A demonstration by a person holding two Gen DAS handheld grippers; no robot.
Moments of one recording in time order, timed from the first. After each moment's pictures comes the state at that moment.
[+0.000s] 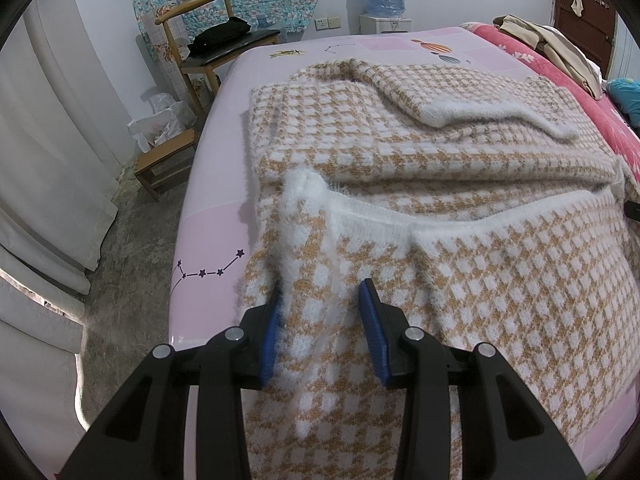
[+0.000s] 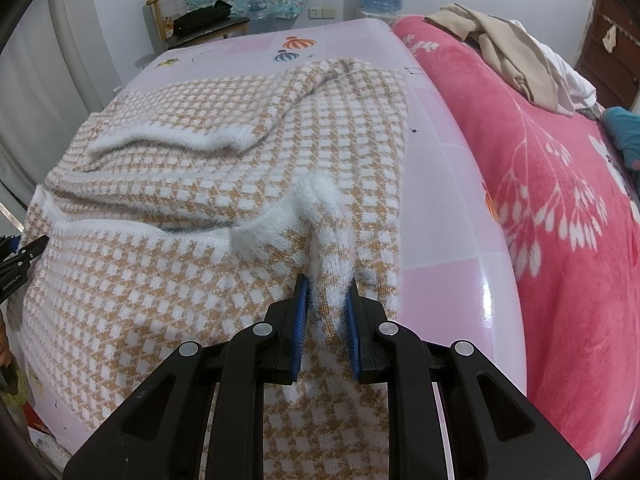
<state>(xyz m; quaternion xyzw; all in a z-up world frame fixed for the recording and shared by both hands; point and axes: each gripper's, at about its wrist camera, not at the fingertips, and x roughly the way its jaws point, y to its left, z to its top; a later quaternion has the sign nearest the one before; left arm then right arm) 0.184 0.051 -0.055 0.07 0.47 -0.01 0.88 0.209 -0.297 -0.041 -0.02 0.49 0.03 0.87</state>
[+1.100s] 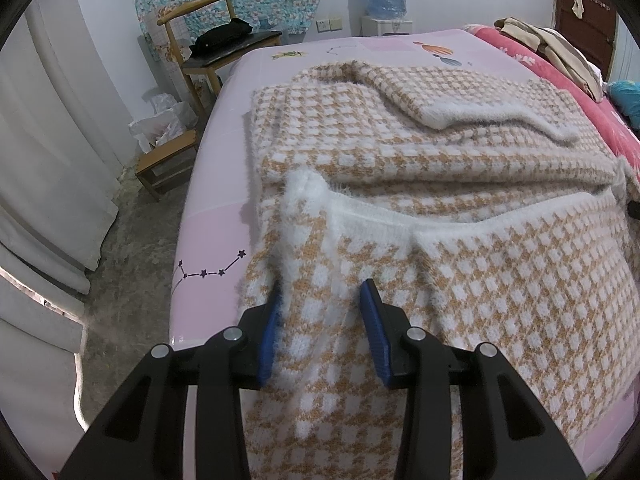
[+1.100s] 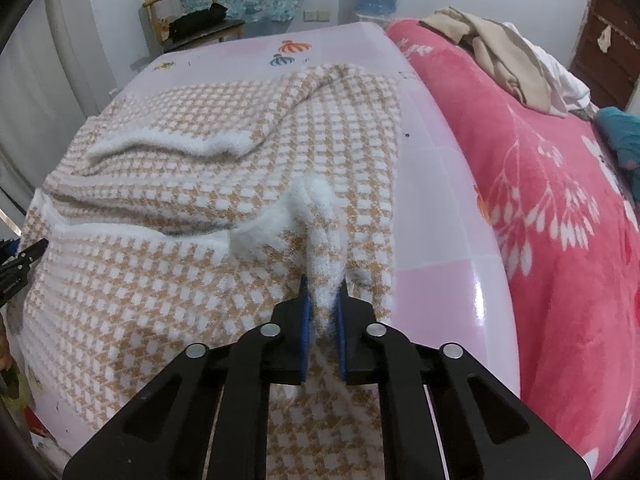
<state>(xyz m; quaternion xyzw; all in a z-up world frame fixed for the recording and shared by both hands) 0.184 0.056 -0.053 0.08 0.47 -0.01 0.88 0.204 -0.298 -0.031 -0.02 0.48 0.02 0.88</state>
